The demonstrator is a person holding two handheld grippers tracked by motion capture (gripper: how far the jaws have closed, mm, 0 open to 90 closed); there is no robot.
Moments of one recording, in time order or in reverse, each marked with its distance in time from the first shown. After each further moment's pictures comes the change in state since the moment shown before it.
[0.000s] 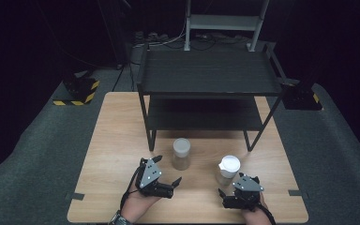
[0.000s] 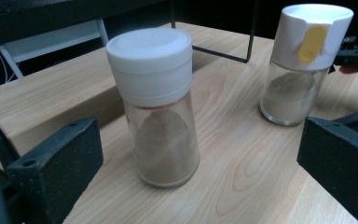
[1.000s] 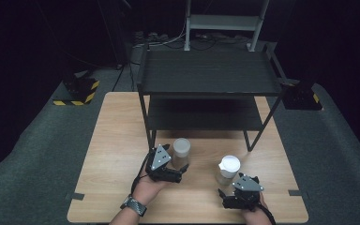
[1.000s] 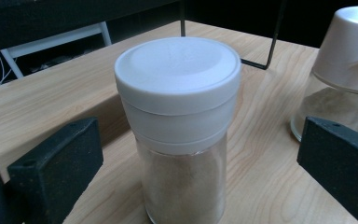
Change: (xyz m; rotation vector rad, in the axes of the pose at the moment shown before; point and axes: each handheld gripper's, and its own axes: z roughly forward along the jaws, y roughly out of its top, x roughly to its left) left arm 0.019 0.011 0.048 0.017 0.006 -0.018; right arm -0.001 0.000 0.000 0.001 0.010 -0.002
